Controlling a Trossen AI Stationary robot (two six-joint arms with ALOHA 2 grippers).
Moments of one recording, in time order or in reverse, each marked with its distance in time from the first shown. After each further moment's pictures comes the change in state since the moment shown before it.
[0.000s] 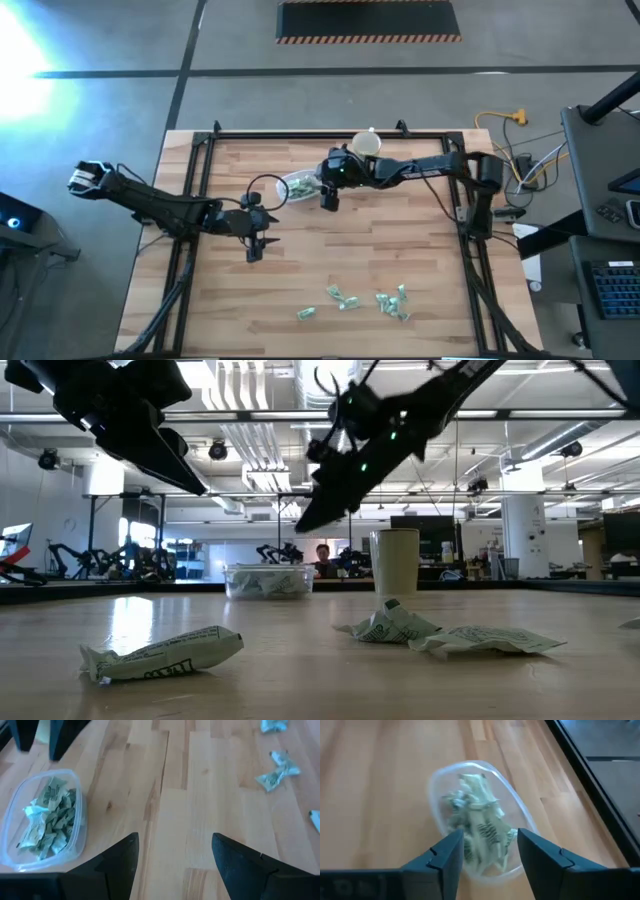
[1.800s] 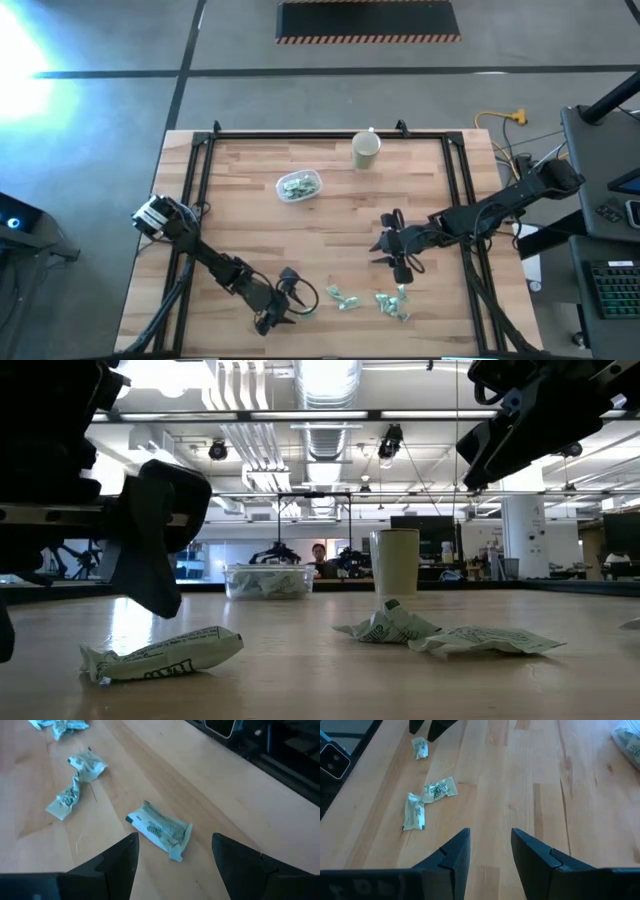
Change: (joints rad) left arm -0.395 0.818 0.060 0.935 0.132 0.240; right arm 0.607 -0.652 -0.571 -0.148 0.097 0.364
